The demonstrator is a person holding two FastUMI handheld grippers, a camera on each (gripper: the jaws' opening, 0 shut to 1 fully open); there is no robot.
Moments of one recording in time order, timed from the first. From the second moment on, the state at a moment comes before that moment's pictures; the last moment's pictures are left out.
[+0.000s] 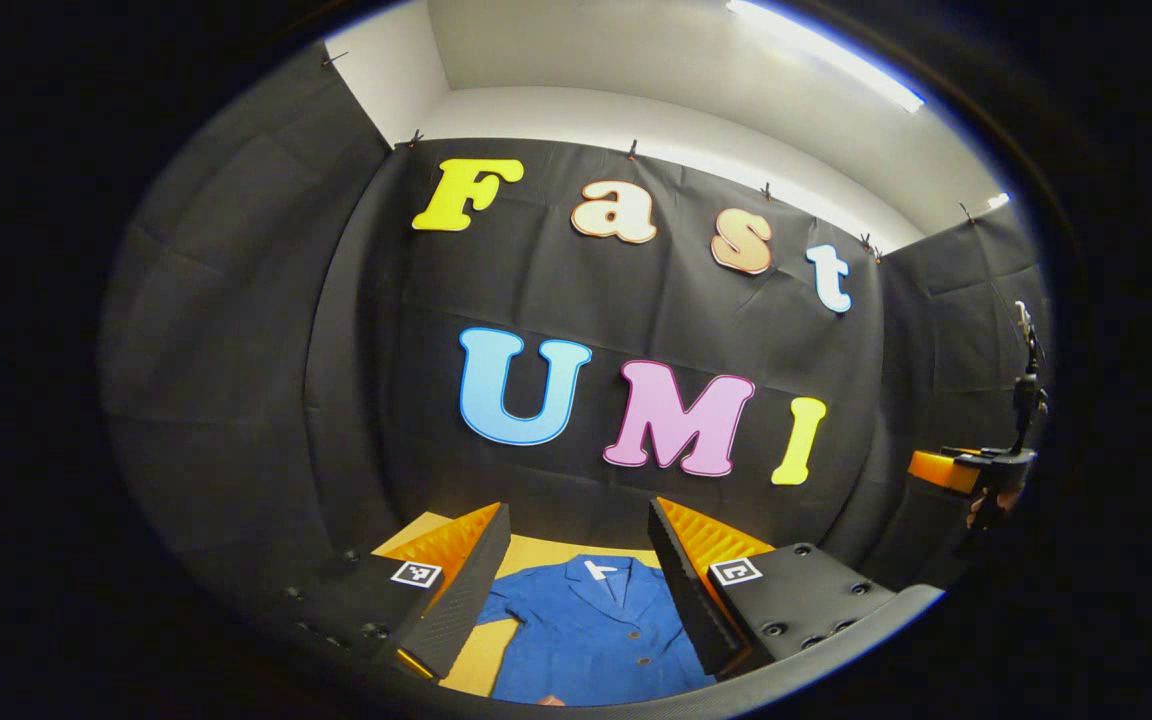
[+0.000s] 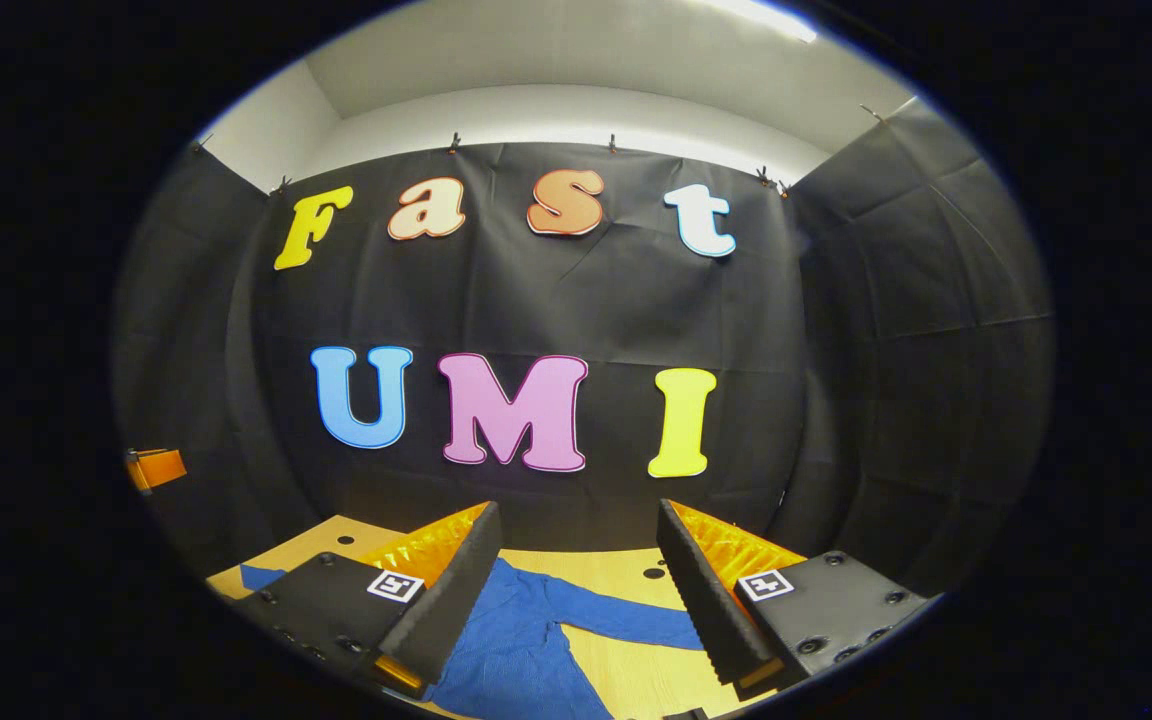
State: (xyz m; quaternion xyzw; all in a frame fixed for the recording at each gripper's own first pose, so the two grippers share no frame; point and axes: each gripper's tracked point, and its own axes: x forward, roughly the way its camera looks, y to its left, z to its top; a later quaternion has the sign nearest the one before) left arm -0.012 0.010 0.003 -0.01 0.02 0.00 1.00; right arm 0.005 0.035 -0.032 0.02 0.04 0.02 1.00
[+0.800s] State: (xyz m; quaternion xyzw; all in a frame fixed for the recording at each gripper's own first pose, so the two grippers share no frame) left arm -0.018 0.009 0.013 0.00 0.01 0.02 1.00; right arm -0.003 0.030 -0.019 0.02 0.03 0.02 1.00
